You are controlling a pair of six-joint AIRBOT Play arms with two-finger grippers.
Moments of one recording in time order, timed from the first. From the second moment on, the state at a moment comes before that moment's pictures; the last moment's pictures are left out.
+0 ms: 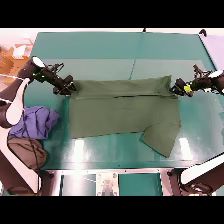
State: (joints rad) left arm 0.05 -1.97 1.73 0.98 -1.36 -1.67; right arm -0.41 -1.85 1.51 -0.99 1.12 1.35
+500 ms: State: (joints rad) left arm 0.09 -1.68 1.60 1.12 -1.54 -1.64; right arm -0.57 -1.60 1.33 -0.98 1.24 1.36
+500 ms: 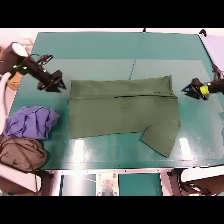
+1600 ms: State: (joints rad) left arm -0.15 -0.85 0.16 0.56 -0.49 -1.68; right arm -0.69 -1.16 0.73 -0.78 1.07 1.30
